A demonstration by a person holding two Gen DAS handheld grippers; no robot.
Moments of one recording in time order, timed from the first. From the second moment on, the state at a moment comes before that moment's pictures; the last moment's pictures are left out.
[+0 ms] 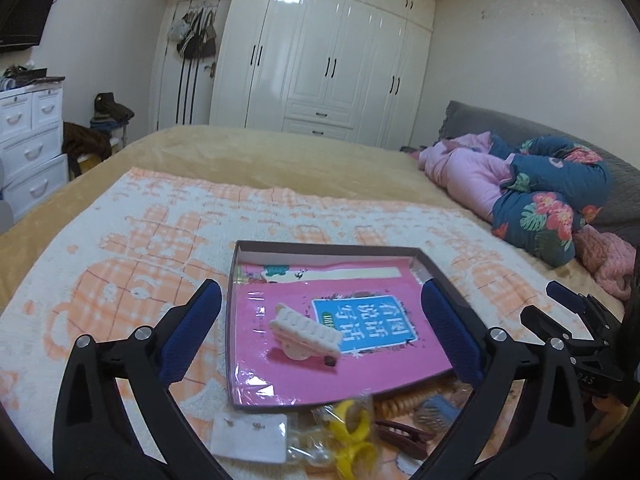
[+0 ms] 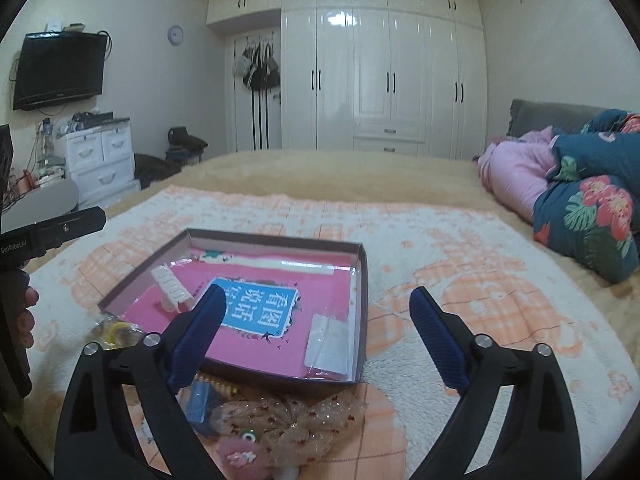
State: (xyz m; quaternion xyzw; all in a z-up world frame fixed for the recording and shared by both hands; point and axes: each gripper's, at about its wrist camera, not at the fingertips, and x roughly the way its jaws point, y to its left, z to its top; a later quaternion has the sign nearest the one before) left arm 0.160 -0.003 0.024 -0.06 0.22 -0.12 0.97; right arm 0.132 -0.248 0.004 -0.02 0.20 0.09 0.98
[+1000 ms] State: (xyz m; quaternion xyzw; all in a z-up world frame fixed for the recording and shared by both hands) left arm 0.088 0.000 0.011 -0.05 0.21 -0.13 0.97; right arm 0.057 -0.240 0.006 -0.04 0.17 0.11 0.98
